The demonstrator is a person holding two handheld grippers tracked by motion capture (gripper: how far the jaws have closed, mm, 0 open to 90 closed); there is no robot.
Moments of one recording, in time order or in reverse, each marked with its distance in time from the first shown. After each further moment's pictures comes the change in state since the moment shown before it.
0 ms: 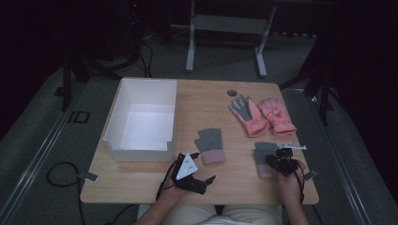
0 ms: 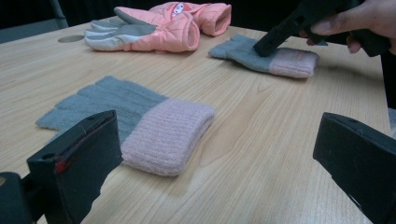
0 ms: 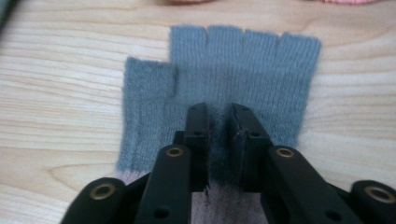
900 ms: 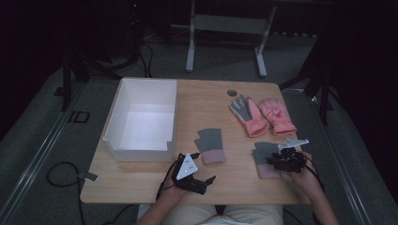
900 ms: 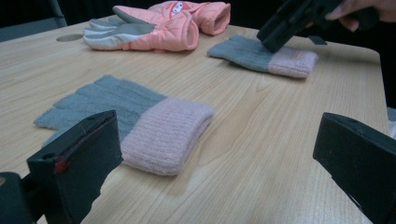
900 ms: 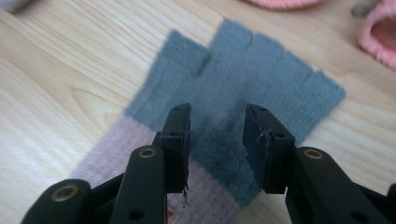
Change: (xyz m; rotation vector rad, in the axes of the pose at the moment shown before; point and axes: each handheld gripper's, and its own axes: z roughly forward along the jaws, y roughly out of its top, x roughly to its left) left arm 0.000 0.000 0.000 -0.008 -0.005 -0.004; right arm -0.027 0.013 -0.006 0.065 0.212 -0.413
